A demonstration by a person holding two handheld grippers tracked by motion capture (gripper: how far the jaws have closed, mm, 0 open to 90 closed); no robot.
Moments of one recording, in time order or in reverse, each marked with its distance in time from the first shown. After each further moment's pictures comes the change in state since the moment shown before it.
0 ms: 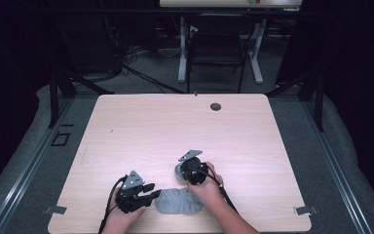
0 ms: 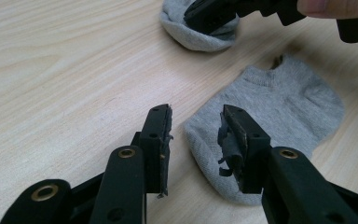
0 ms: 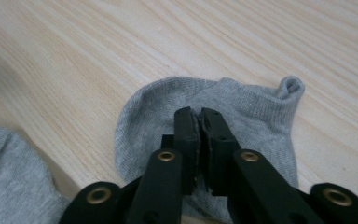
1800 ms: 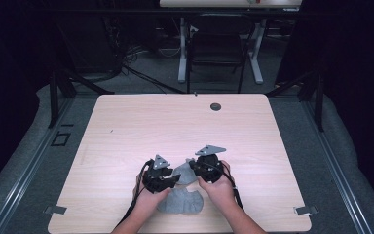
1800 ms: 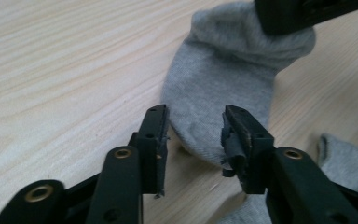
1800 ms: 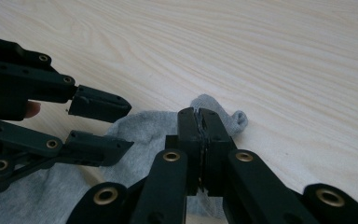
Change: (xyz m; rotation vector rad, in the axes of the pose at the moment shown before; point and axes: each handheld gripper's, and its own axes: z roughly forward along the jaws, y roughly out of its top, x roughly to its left) left arm -0.010 0.050 0.069 0.039 0.073 -0.026; right arm -0.025 -0.008 -0.046 -0.172 0.058 0.151
